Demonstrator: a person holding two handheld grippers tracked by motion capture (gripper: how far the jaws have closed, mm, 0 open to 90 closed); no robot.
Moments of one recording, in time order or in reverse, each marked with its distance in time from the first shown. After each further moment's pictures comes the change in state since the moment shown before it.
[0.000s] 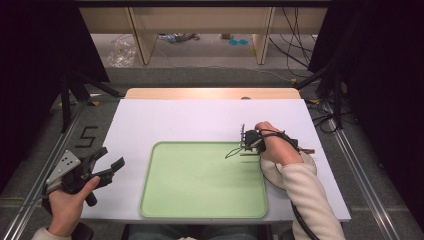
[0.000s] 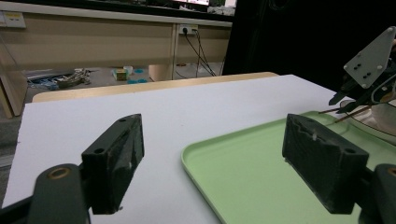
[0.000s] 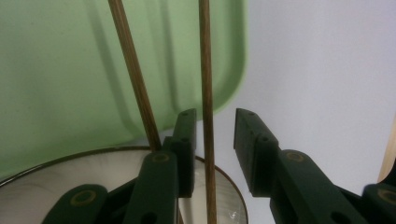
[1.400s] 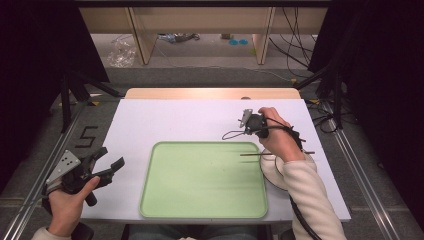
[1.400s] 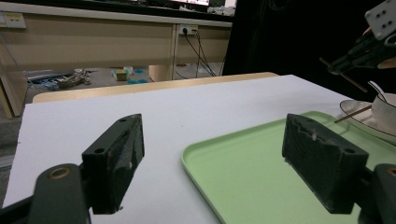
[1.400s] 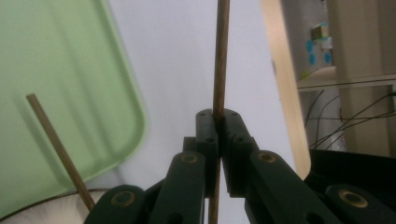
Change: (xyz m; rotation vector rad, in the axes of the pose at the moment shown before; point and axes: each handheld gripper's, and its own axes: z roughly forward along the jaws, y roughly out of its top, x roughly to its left) left arm 0.000 0.000 0.000 -0.003 0.000 0.000; right arm -0.022 -0.004 -0.052 -0.246 -0.277 0.160
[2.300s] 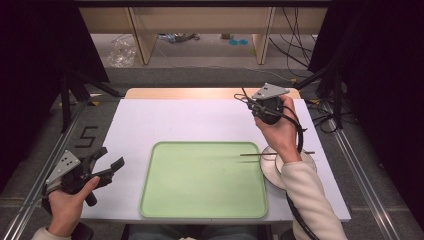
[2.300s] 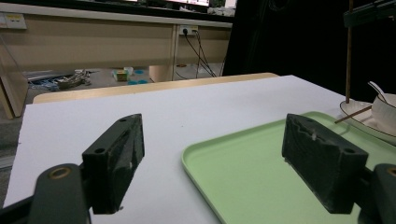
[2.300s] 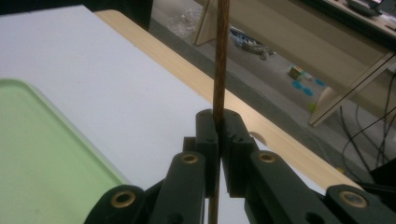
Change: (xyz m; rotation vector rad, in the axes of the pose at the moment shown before) left arm -0.001 0.000 0.000 -0.004 0.001 -0.002; right arm -0.023 -0.001 -0.052 -0.445 -0.011 0.614
